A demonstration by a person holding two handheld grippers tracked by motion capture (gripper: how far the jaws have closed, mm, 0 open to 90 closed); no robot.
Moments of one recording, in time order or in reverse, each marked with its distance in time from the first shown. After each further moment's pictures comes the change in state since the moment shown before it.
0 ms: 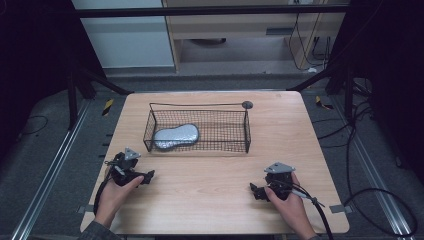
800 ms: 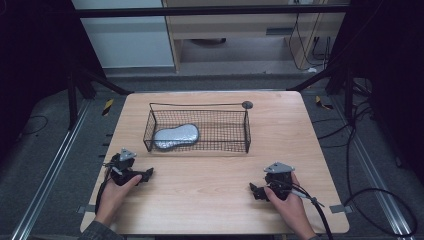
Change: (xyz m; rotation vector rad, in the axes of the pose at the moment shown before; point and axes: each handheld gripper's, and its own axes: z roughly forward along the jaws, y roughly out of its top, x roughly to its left) left arm 0.014 -0.015 0.020 -0.092 -0.031 -0.056; right arm 0.001 0.001 0.001 0.001 0.002 0.002
